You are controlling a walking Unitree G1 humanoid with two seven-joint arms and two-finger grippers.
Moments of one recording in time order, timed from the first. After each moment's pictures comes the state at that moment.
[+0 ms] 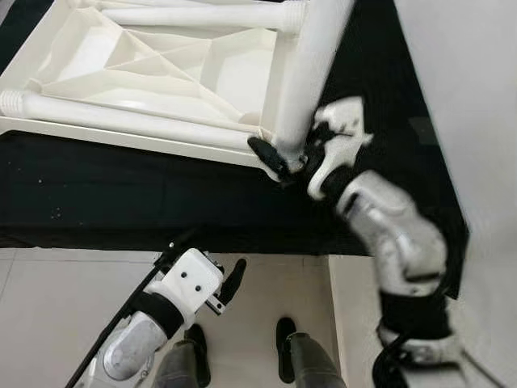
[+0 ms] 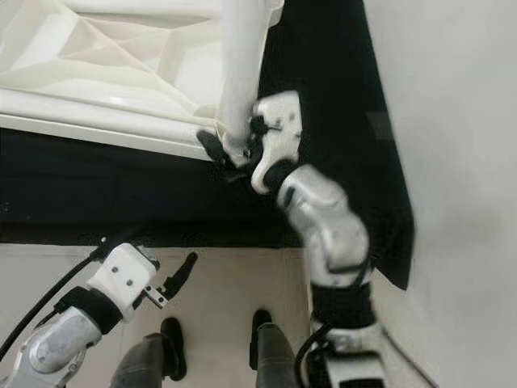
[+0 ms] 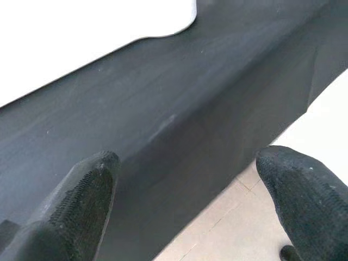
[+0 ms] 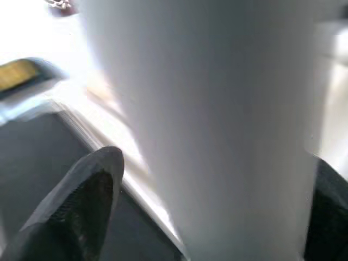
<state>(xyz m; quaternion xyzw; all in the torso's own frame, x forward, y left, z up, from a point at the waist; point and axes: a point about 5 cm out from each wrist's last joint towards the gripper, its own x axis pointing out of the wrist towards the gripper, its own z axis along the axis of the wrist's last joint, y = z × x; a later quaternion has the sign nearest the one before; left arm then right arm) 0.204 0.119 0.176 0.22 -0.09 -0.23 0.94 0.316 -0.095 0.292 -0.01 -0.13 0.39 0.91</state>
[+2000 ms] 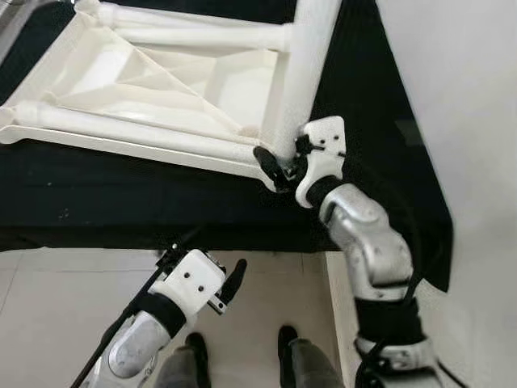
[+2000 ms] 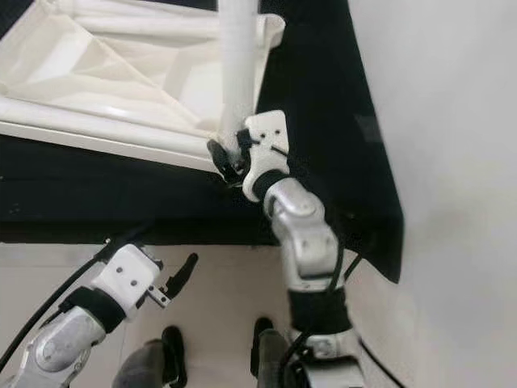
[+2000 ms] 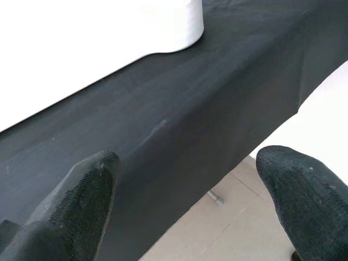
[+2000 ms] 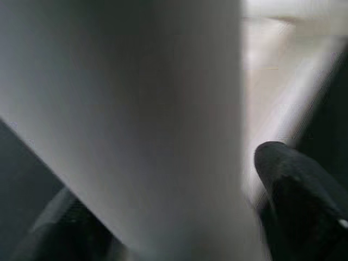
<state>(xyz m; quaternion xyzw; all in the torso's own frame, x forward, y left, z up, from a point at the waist) 0.208 0.119 0.171 0.22 -0.10 -0.23 0.94 0.328 -0.087 0.258 0.01 -0.07 0.28 0.96</state>
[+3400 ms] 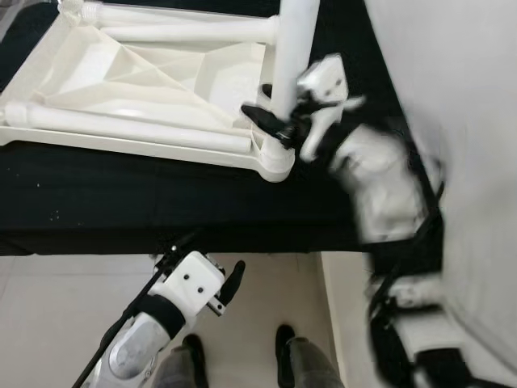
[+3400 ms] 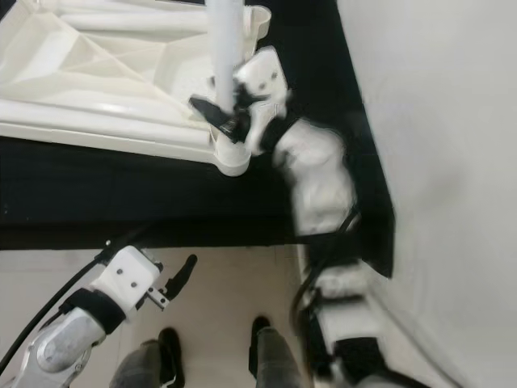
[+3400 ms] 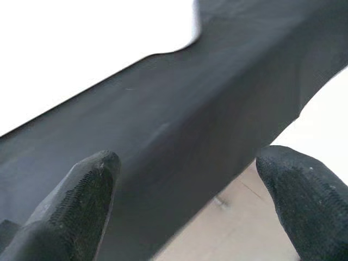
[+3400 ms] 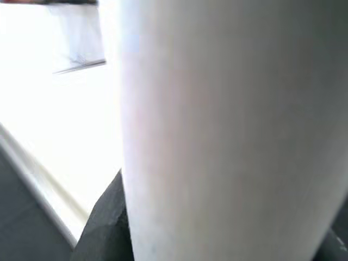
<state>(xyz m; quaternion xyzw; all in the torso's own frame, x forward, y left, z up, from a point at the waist) 0.209 0.118 0.170 0.22 -0.10 -0.22 0.94 0.341 -0.090 0.282 -0.07 -0.13 0.21 0.97</state>
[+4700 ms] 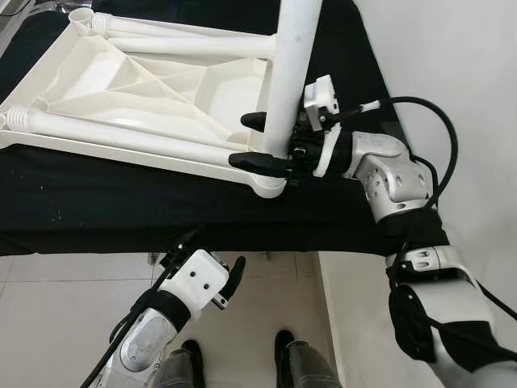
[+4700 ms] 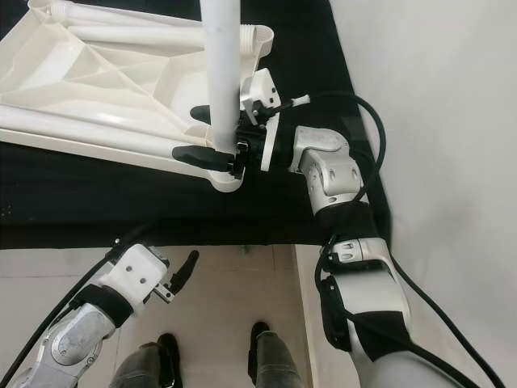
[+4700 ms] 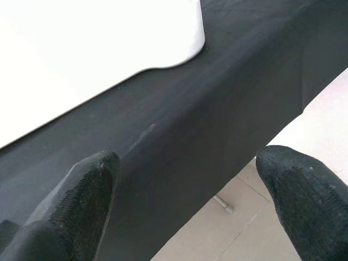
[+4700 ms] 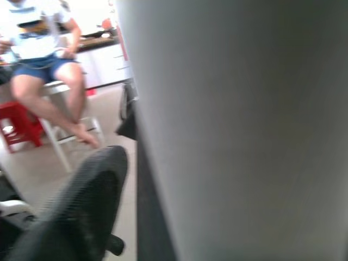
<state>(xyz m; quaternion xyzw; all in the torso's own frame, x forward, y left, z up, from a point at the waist) 0.219 0.116 0.159 0.23 -0.10 -0.21 0.94 0.361 -0.090 0.290 -0.05 -0.10 0.66 0.74</state>
